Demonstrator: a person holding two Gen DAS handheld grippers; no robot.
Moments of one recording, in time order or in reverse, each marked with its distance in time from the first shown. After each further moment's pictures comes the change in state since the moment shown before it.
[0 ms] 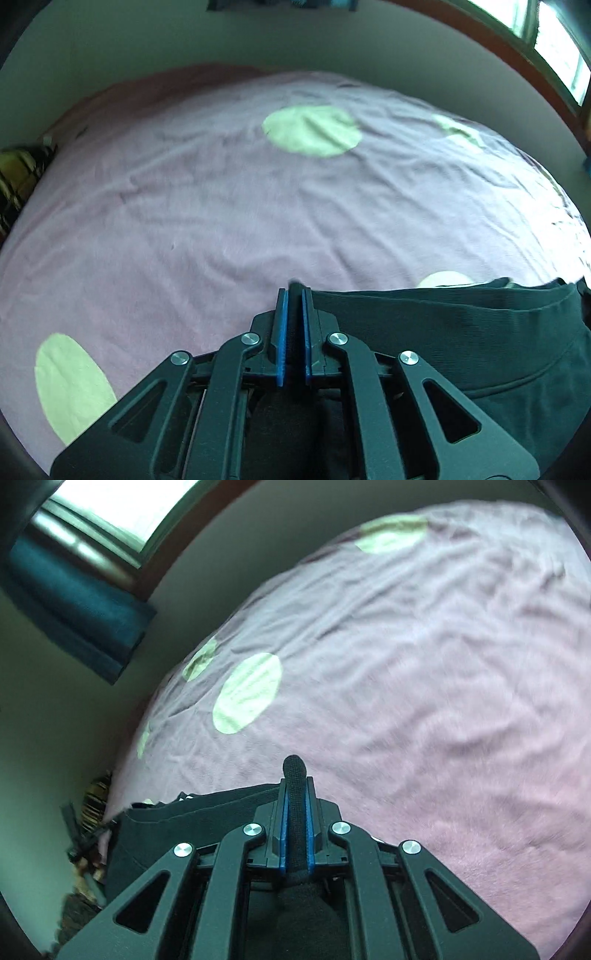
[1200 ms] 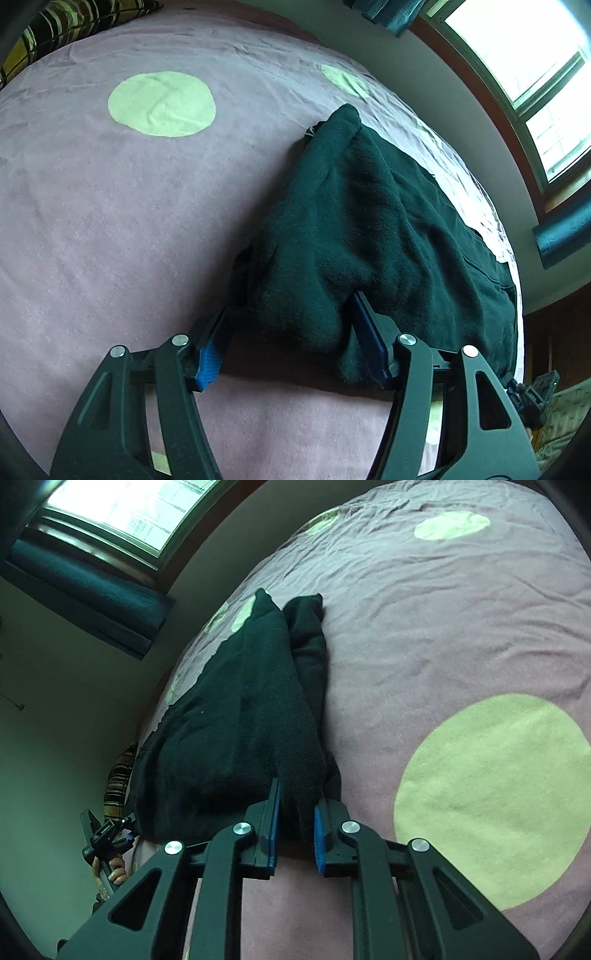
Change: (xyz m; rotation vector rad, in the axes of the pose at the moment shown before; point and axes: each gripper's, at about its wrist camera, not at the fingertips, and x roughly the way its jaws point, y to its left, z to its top) left arm -0.110 0.048 -0.176 -0.340 0.049 -0.254; right arm -0.157 -0.028 -0.210 0.082 -0.020 0.006
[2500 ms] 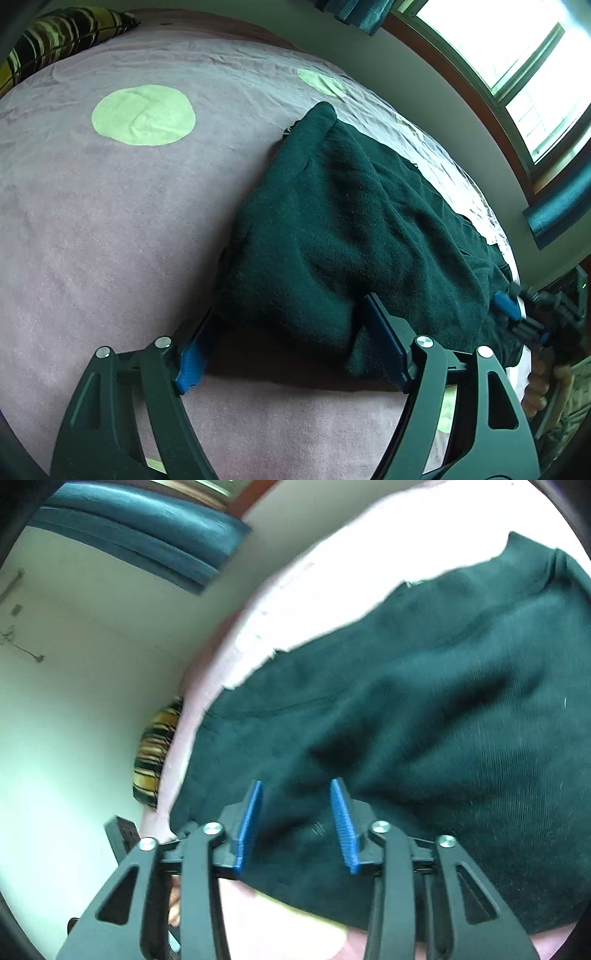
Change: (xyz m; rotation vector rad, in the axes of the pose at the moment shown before) left arm -0.005 -0.009 -0.011 0.091 -0.040 -0.032; right arm 0.155 0.215 -0.006 -0.137 0.145 0.144
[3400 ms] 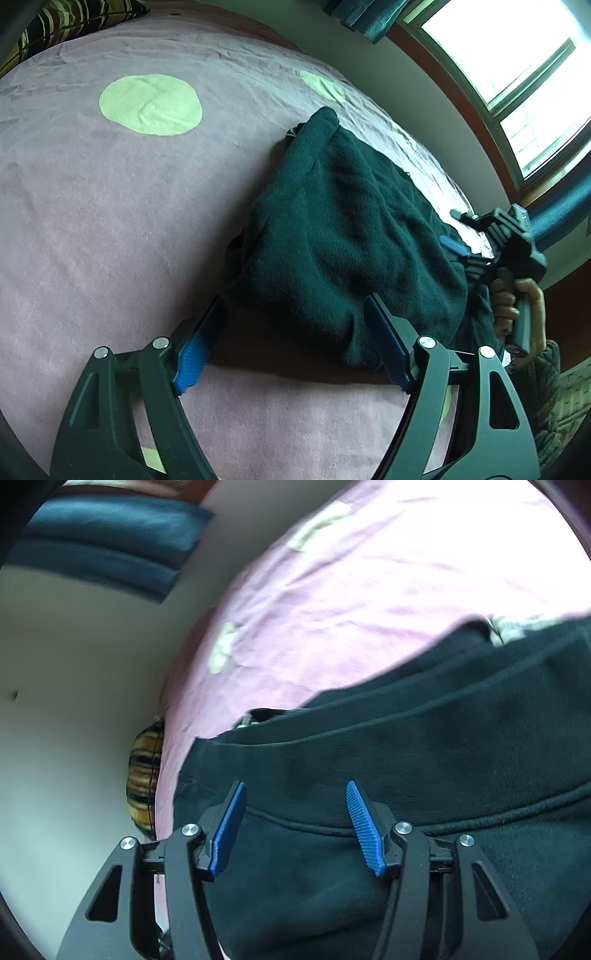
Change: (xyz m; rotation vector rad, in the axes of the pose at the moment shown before) left arm -0.007 0.015 -0.001 -0.063 0.001 -0.075; right arm 0.094 -0.021 0.108 0.119 0.130 -0.040
